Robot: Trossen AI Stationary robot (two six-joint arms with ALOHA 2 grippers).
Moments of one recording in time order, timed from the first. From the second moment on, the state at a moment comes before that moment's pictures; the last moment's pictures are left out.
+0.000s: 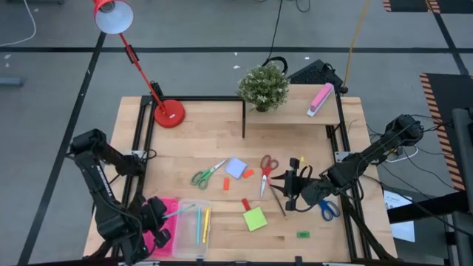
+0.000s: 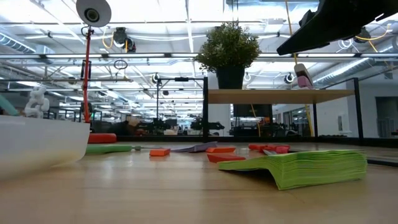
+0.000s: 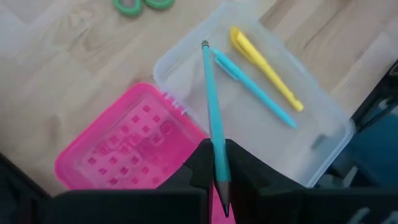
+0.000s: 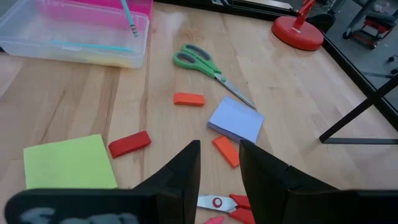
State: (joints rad) left arm -1.06 1.58 1.32 -1.25 -0.40 -1.86; right arm 0.57 1.26 0.65 -0.05 0.68 0.25
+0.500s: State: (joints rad) left arm -1.04 1.58 1.25 -1.11 -0.44 -1.85; right arm 0.57 1.26 0.64 -0.05 0.65 0.25
